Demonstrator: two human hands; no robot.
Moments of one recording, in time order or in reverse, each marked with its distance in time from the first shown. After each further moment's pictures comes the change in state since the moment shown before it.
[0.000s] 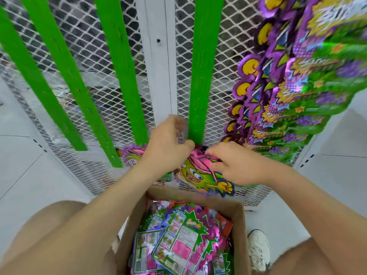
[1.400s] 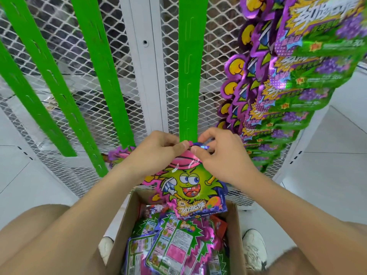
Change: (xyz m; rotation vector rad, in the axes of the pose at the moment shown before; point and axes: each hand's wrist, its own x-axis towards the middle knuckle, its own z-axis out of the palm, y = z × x) left_hand -0.002 -0.013 -0.009 -0.174 -0.376 -0.095; right_hand 0.001 -0.019 0.020 0.314 0.613 0.203
